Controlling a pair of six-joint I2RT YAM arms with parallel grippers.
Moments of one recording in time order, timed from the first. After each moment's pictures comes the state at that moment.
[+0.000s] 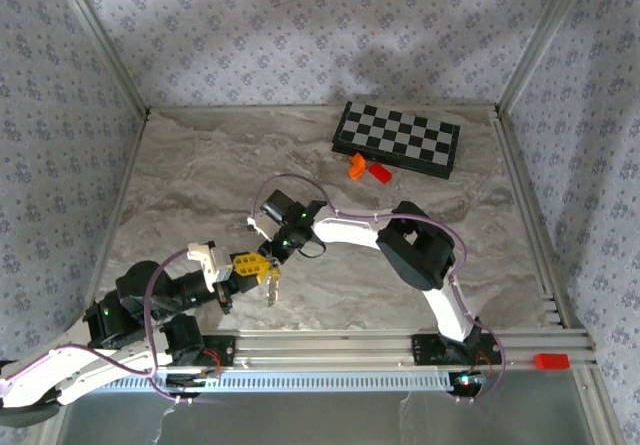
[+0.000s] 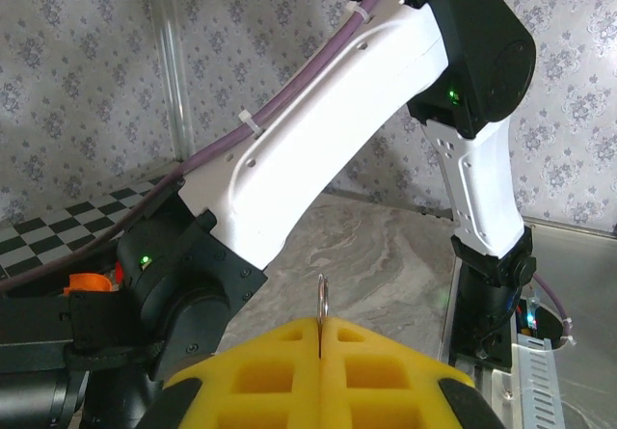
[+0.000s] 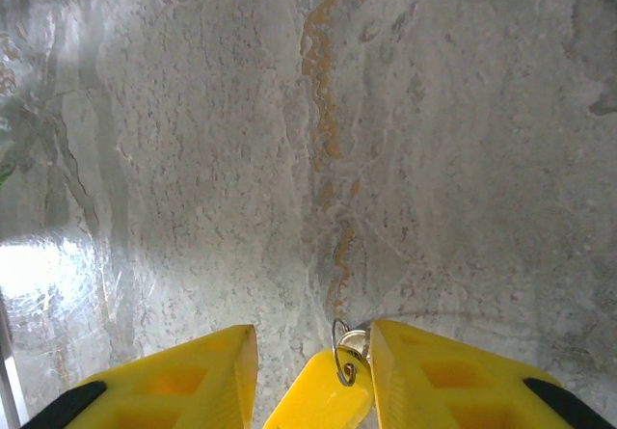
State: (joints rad) left arm -1.15 0.28 0.61 -0.34 0.05 -0.04; right arm 0.99 2.10 1.47 -0.42 -0.40 0.09
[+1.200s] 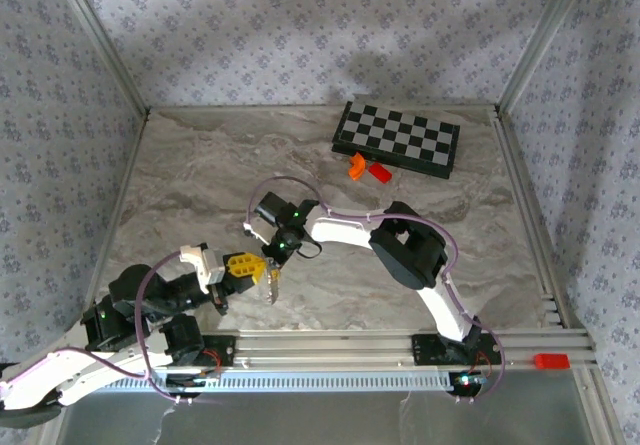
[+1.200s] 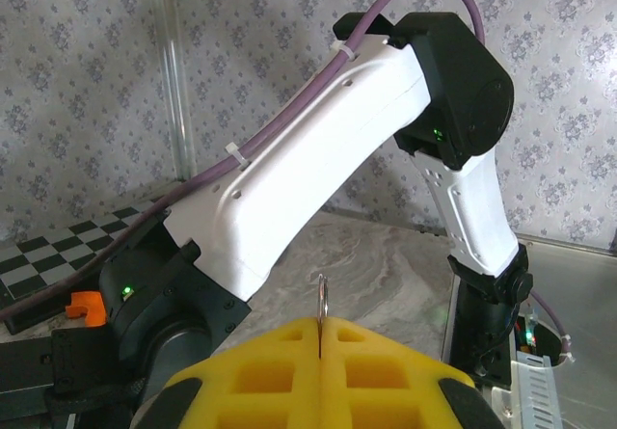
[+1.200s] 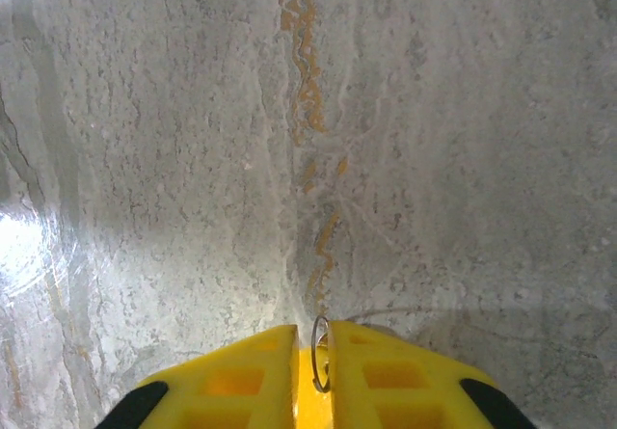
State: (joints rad) left arm -1.15 0.24 0.60 -0.32 0.05 -0.04; right arm 1.01 2.15 1.55 -0.53 -0.35 0.03
